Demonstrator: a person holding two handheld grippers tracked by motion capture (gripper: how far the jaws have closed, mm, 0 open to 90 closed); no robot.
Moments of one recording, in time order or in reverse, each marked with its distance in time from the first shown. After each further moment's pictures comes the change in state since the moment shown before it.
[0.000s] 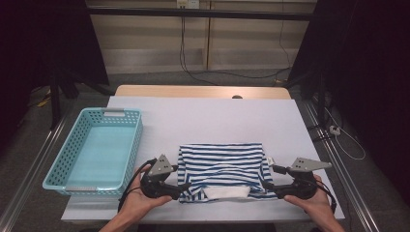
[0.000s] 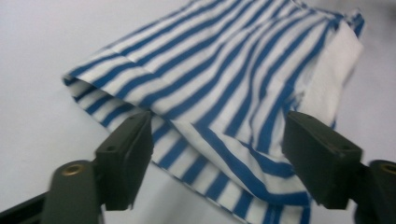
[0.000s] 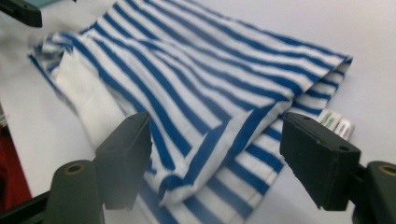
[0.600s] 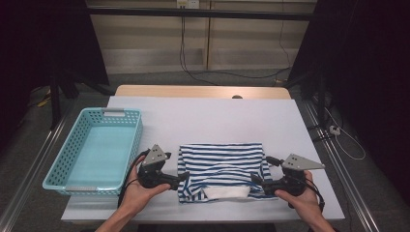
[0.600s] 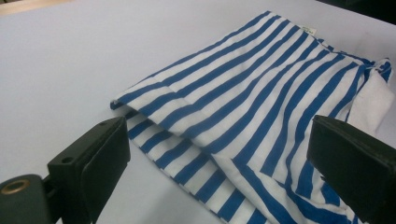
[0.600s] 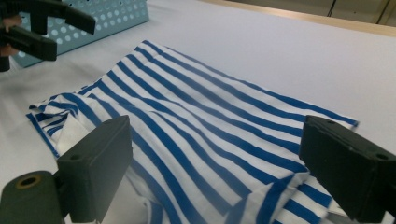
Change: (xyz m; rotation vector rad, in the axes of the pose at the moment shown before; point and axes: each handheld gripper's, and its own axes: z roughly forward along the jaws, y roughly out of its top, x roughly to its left) left arm 0.017 0.007 0.000 -0.090 0.053 -0.069; right arm 0.022 0.017 0.019 -0.160 -0.044 -0.008
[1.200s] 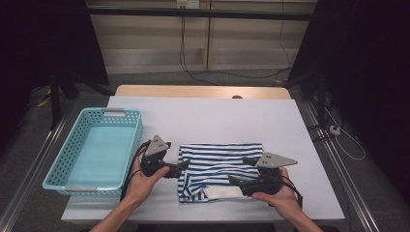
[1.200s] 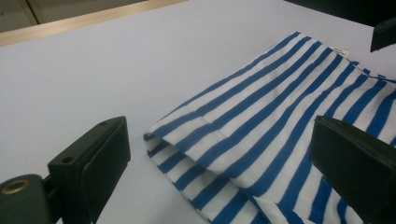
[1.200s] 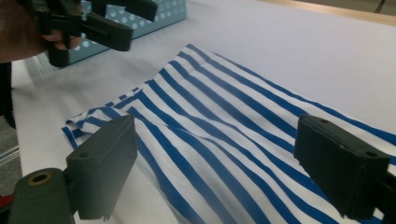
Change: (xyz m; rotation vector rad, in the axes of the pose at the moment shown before) left arm 0.020 0.012 0.018 -0.043 0.058 -0.014; right arm 0.037 0.017 0.044 0.028 0.106 -0.015
